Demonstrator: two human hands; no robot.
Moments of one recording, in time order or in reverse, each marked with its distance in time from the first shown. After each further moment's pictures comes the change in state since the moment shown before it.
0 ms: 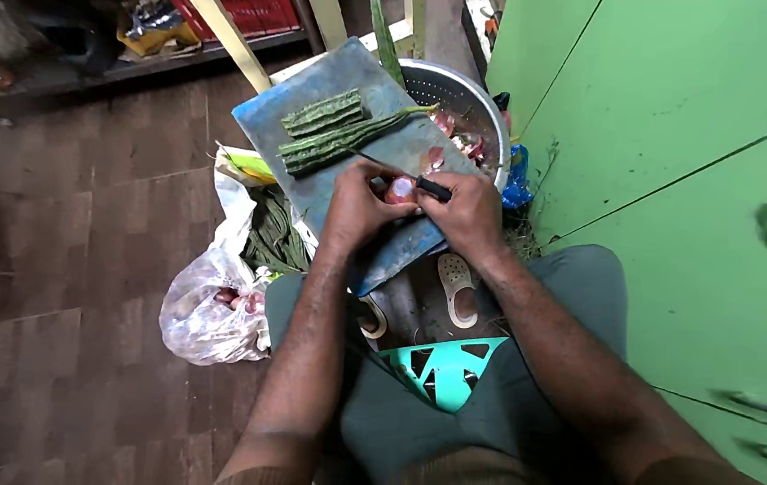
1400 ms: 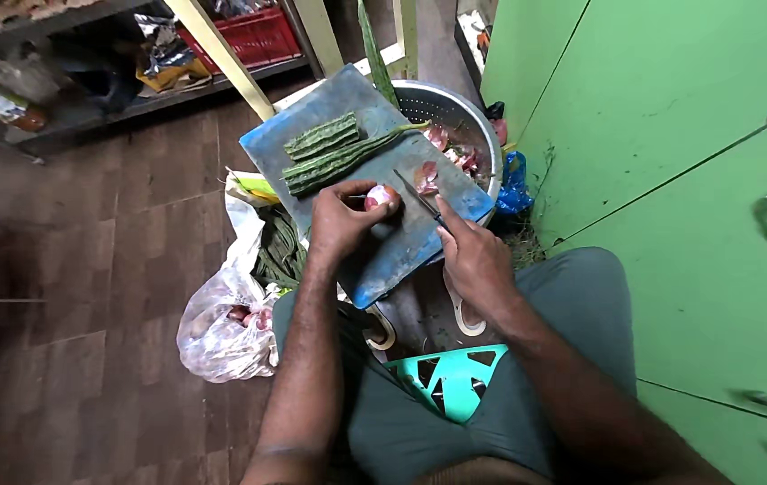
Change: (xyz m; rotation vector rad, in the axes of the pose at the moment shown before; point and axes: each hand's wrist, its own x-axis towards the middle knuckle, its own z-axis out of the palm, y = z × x) left_hand -0.001 -0.008 -0.021 -0.116 0.027 -0.162; right_hand -0.059 -0.001 -0.011 -0.137 -0.089 0.094
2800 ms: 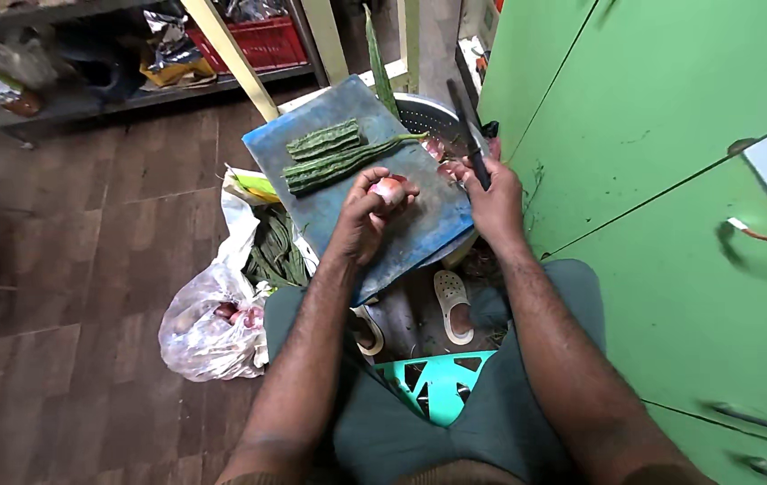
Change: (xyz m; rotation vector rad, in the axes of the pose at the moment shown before) left_hand -0.005 0.010 0.040 -1.069 -0.237 0.140; right_hand 0.092 0.051 -0.015 0.518 0.216 0.088
